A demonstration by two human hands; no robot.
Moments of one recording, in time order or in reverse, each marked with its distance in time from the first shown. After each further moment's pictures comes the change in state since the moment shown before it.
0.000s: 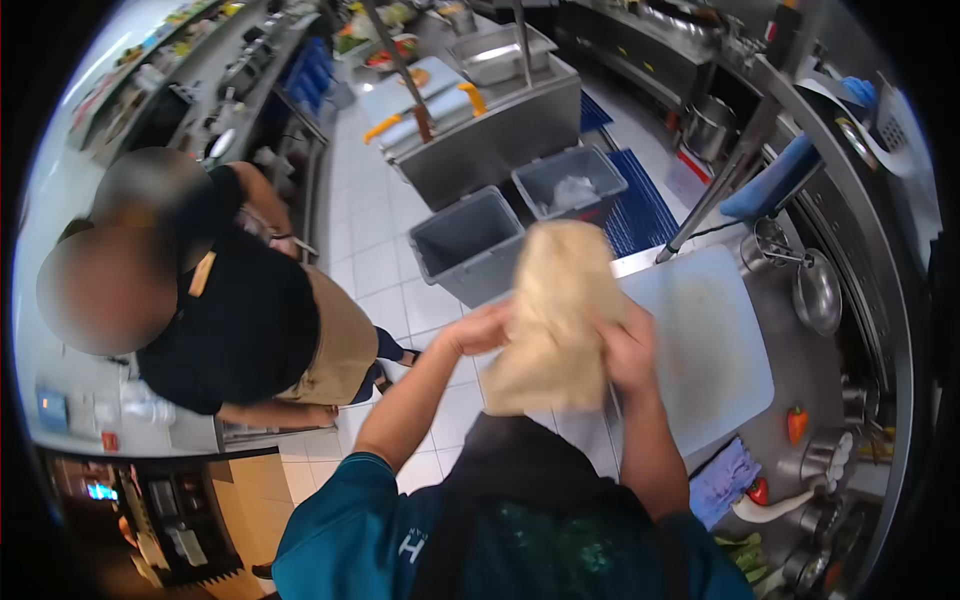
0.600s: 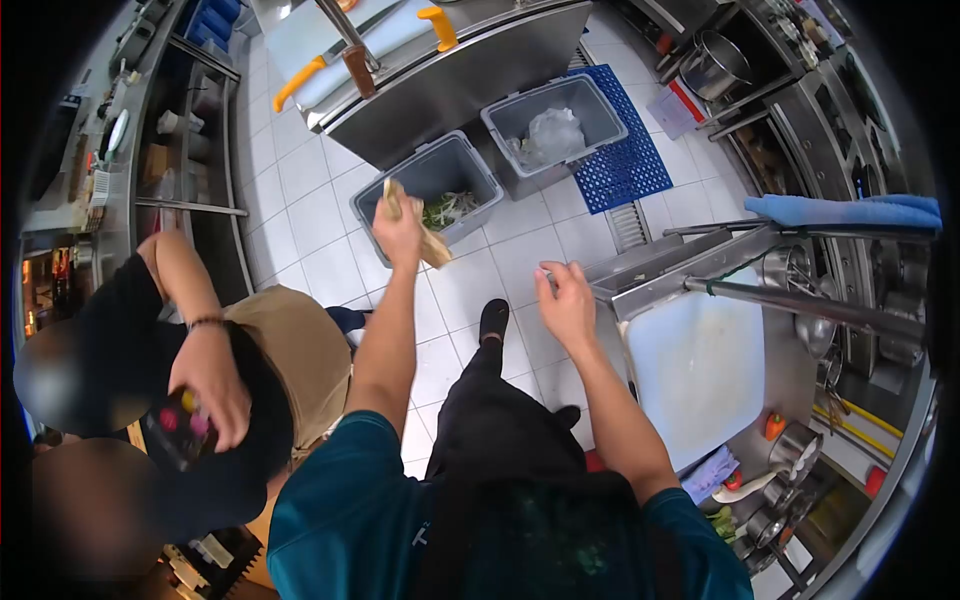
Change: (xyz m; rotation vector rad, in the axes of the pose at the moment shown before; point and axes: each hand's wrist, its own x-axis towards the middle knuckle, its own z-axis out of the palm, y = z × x) left_hand 0.158 -0.012 -0.269 0.445 1.370 0.476; right_hand 0.144 0.221 0.057 -0.902 0.122 0.366
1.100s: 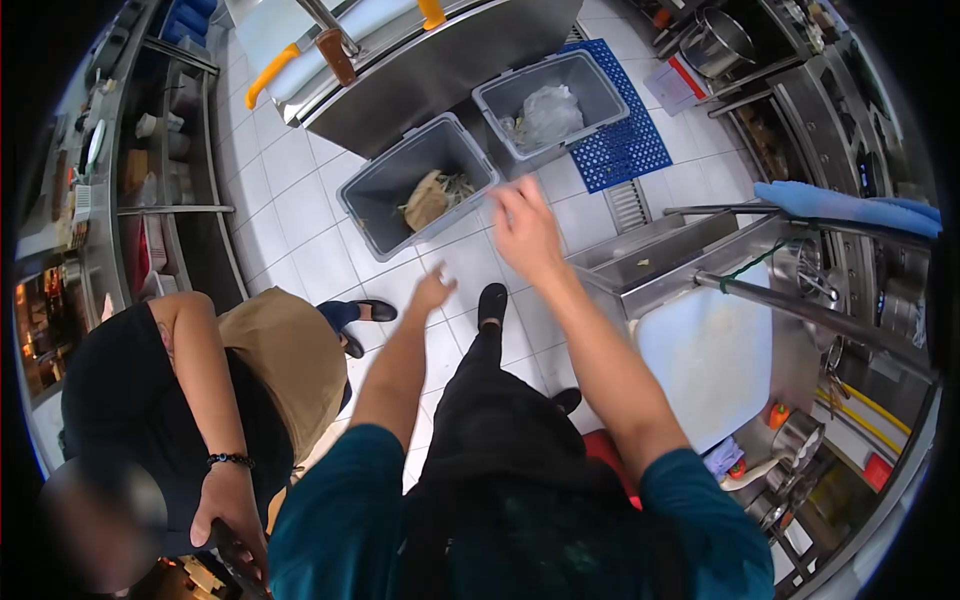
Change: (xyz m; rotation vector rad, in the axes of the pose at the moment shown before) left_hand -0.103 -0.174 -0.026 0.636 -1.110 -0.317; right_hand 0.098 -0.045 0.050 0.176 0.062 -0.366
